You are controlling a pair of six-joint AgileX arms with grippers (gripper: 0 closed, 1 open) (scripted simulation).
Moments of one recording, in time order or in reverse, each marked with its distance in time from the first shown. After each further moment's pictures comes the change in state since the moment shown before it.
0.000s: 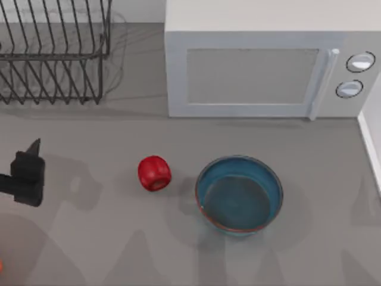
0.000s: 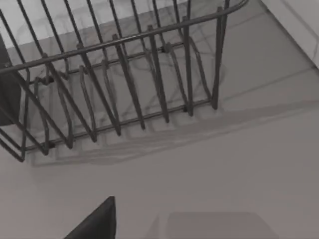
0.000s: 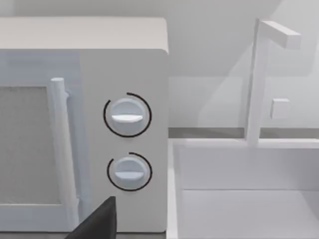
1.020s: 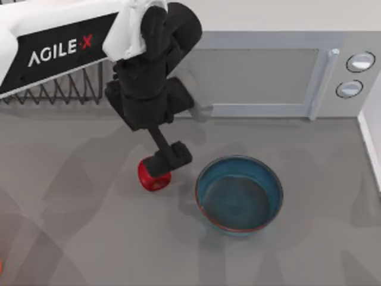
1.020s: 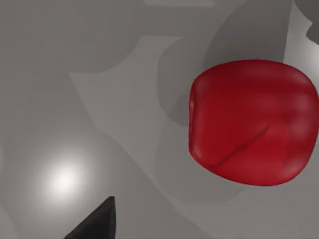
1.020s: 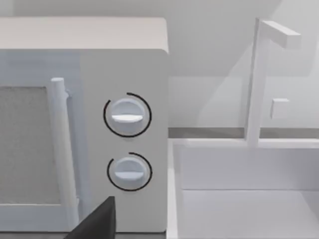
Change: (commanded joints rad) left arm -0.400 1.466 1.177 -0.831 -0.034 0.354; right arm 0.000 0.000 0.000 0.000 0.000 0.000
